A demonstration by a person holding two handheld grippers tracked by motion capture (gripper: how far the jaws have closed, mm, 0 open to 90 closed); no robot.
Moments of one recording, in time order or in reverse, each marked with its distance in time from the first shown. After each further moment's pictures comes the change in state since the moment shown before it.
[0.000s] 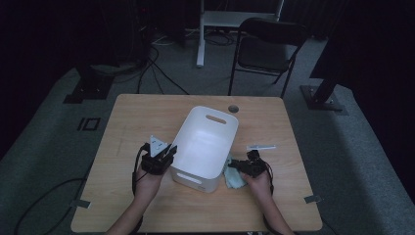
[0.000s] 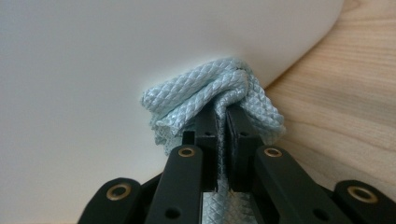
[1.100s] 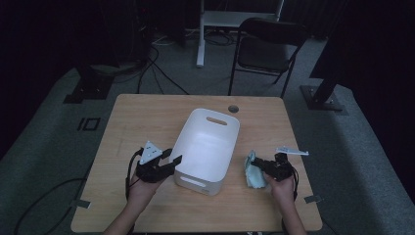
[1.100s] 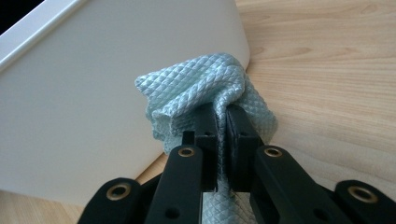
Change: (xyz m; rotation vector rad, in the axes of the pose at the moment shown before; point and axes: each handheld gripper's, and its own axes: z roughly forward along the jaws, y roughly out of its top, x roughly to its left) left arm -0.002 -0.004 -0.032 -0.029 -0.198 0.007; right arm -0.015 -0.011 -0.079 -0.157 -0.065 0.038
